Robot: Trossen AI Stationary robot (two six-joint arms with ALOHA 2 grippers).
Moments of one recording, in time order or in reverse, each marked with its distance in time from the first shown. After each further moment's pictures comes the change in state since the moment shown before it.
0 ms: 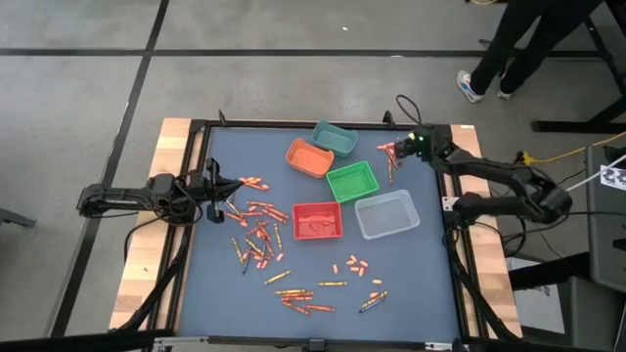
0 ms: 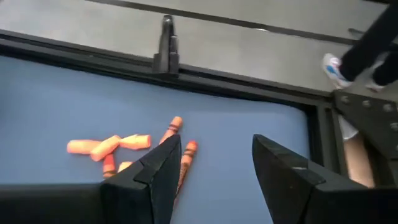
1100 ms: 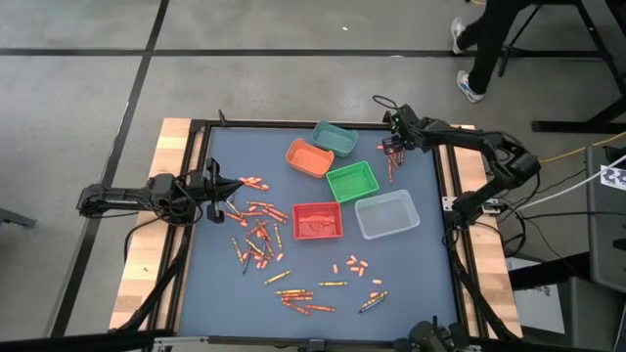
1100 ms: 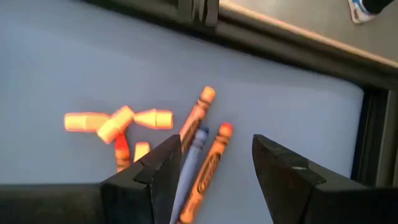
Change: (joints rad) left arm 0.000 0.000 0.000 0.000 0.000 0.000; right arm -0.034 0.358 0.378 -0.425 -0.137 0.020
